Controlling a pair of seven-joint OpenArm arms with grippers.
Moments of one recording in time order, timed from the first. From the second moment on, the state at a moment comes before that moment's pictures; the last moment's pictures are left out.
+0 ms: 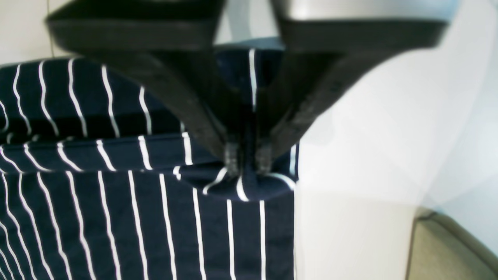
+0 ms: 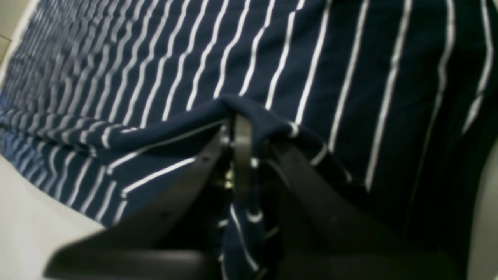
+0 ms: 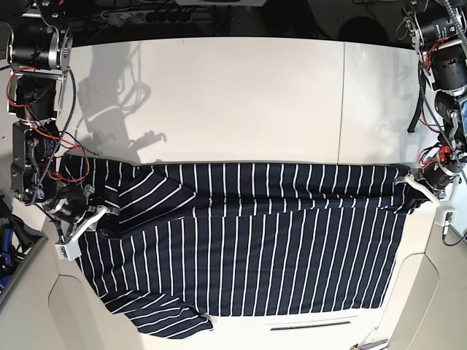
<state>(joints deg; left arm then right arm) -11.3 -28.4 -20.8 59.0 -20.3 -31.6 25.8 22.7 16.7 6.9 57.8 31.1 32.4 -42.8</state>
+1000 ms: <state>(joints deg) -10.0 -28.4 -31.2 58.9 -35.0 -35.8 33.9 9.8 17.3 38.0 62.5 38.1 32.3 -50.3</state>
